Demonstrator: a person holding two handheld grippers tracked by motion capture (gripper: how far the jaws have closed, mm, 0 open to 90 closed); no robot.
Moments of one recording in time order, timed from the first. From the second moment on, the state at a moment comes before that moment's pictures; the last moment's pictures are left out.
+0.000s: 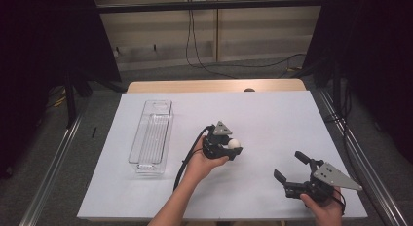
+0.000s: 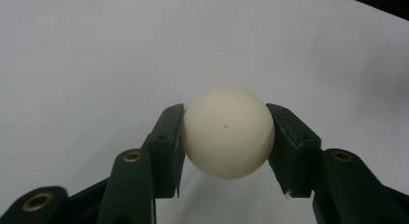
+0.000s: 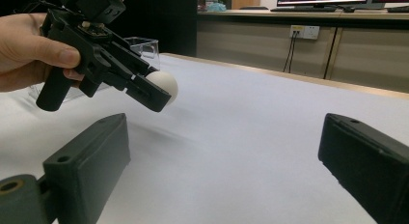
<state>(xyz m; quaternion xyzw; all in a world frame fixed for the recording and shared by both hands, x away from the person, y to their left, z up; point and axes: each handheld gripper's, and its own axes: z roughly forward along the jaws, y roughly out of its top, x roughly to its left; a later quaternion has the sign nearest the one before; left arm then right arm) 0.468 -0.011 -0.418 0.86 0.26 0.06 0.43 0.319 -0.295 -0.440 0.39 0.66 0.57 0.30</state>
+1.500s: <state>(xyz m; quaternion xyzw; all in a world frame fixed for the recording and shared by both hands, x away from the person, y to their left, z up) 0.468 0.023 -0.419 0.84 0.29 0.07 0.45 0.319 -0.296 -0.440 0.39 0.66 0.57 0.31</state>
